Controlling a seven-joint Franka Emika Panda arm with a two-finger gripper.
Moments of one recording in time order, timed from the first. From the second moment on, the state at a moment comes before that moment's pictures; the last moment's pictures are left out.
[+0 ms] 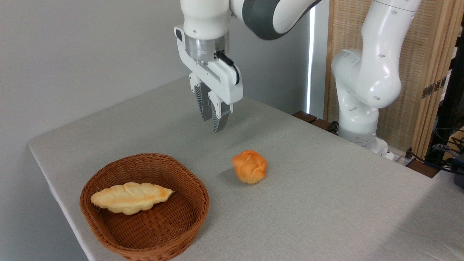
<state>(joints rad) -0.50 -0.33 0.33 -2.16 -0.15 1.85 0.72</state>
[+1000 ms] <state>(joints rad) -0.47 -0.19 0.38 -1.83 -0.13 1.75 0.72</state>
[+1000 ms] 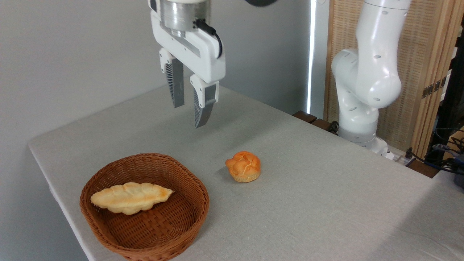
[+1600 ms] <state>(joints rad) -0.26 -0.02 0.24 -1.57 -0.12 1.60 0.72</state>
